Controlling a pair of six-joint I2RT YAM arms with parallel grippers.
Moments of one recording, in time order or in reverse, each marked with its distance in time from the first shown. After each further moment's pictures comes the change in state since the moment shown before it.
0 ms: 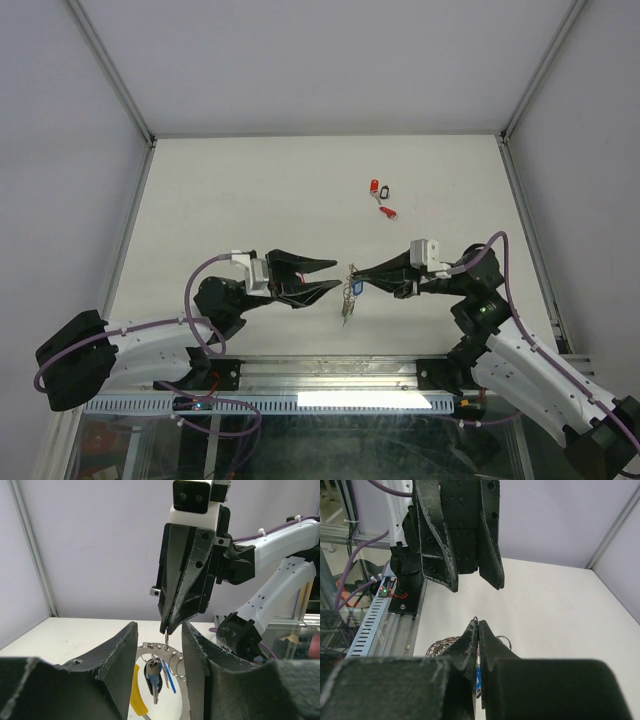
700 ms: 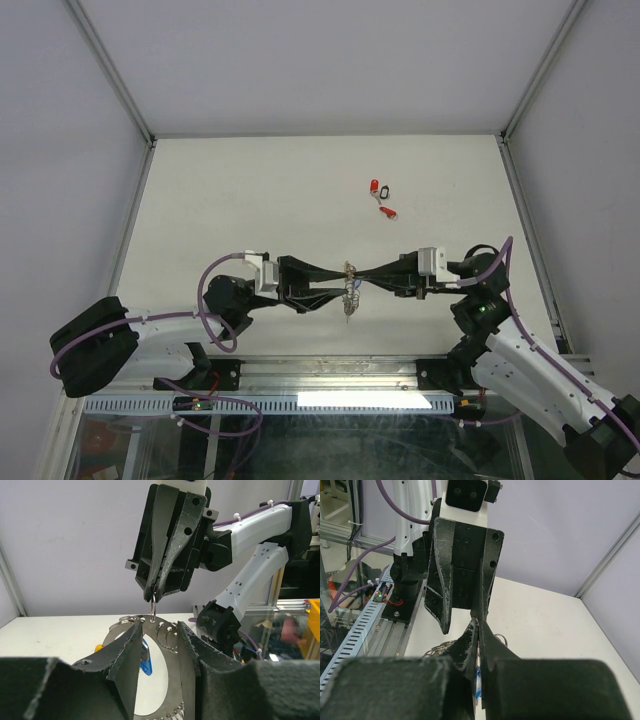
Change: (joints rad) left arm 0.000 0.133 0.002 0.114 0.114 -0.046; right arm 0.001 0.005 -0.006 0.150 -0.070 -0.029
